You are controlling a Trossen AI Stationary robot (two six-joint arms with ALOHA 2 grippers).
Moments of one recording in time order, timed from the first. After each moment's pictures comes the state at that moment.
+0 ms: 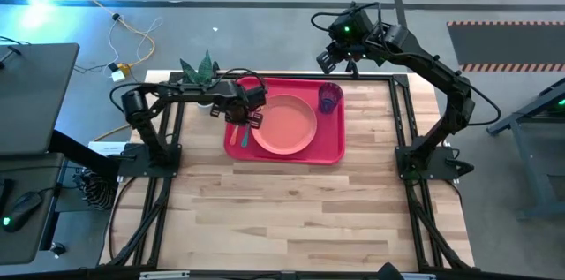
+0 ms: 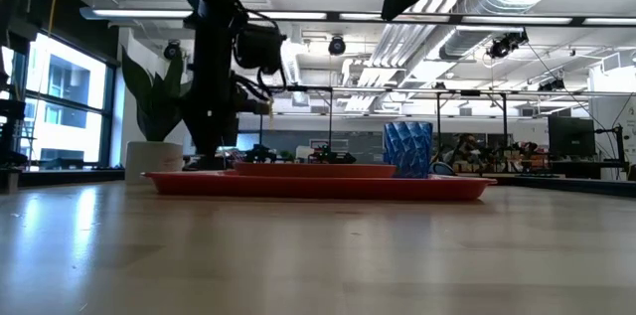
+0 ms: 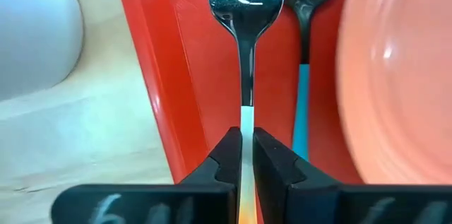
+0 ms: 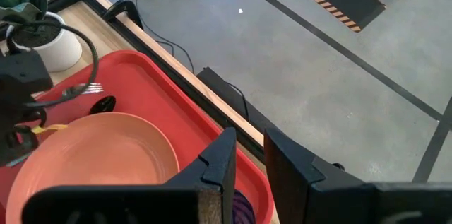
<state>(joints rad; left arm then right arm) 0.42 1.75 1.15 -0.94 -0.15 -0.88 -0.54 1.62 1.92 -1.06 0.28 0.13</state>
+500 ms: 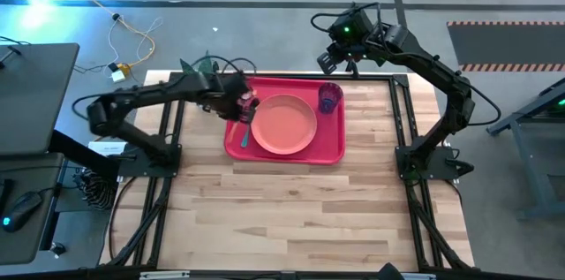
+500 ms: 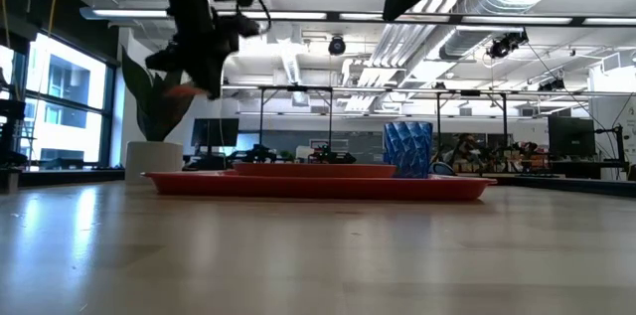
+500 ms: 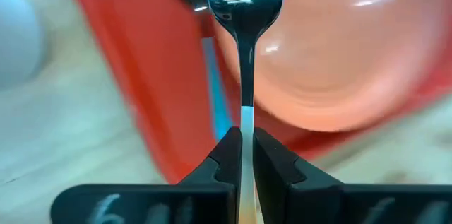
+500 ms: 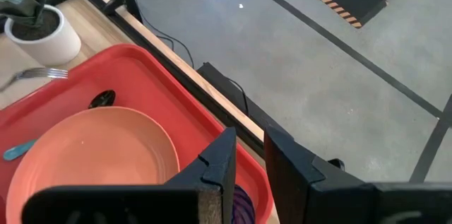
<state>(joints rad) 0.43 1.43 1.15 -0.97 0.05 -0.76 -0.54 1.62 1.92 -1.08 0.27 0.13</state>
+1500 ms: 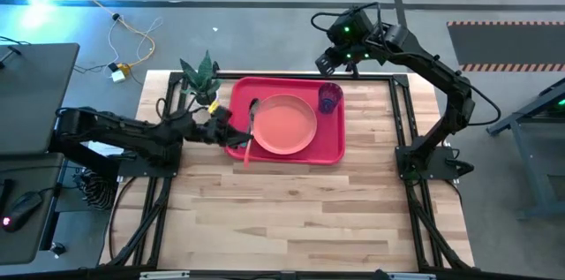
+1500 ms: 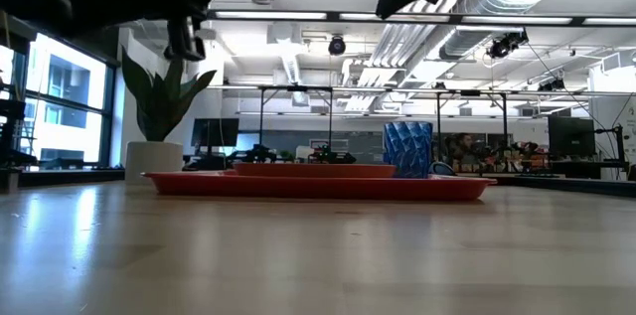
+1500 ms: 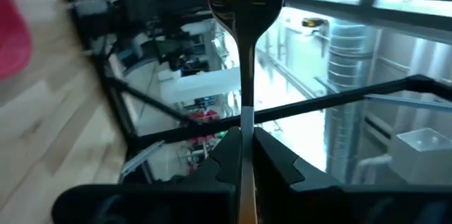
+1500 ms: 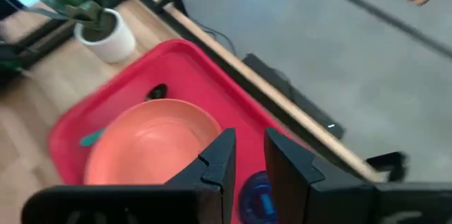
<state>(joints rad) 0.11 1.08 0.27 1.02 0.25 -1.46 -0.53 1.62 1.92 -1.08 0.09 0.23</state>
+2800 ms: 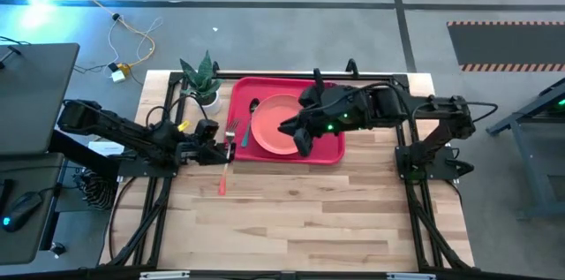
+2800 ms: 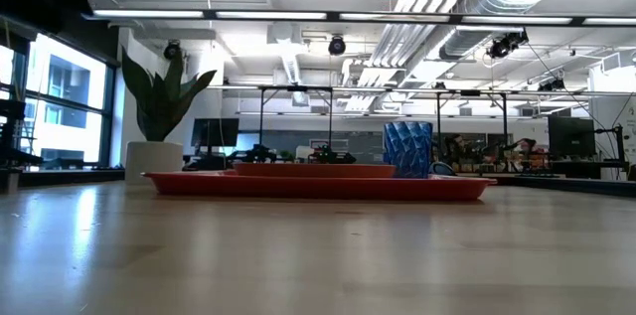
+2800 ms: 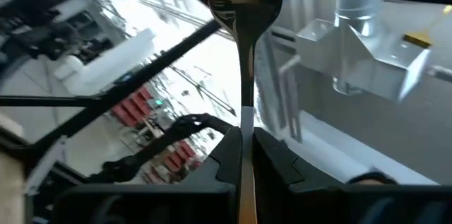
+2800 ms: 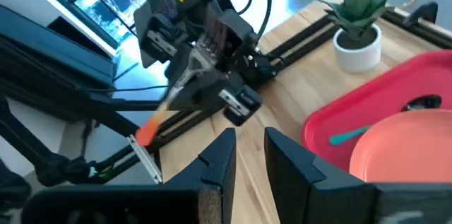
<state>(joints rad) -0.13 1.08 0.26 1.39 0.32 -1.17 0.13 1.62 1.92 -0.73 0.16 0.61</state>
